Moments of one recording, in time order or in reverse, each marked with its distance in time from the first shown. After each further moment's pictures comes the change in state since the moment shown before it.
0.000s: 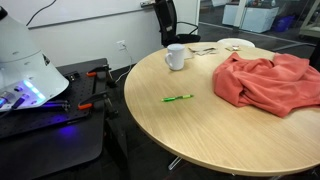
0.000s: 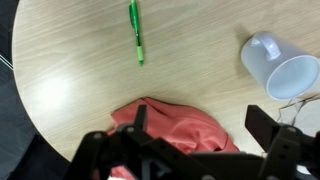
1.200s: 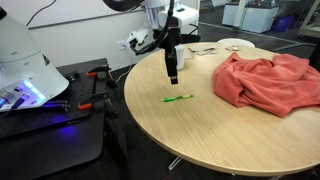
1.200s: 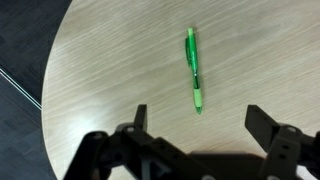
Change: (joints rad) arm -0.031 0.394 -0.112 0.134 -0.026 0.091 0.001
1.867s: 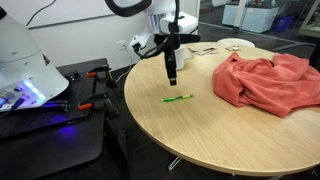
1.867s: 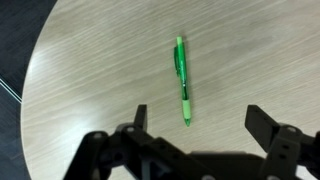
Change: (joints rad) arm 0.000 0.051 0.037 0.021 0.007 -0.001 -0.007
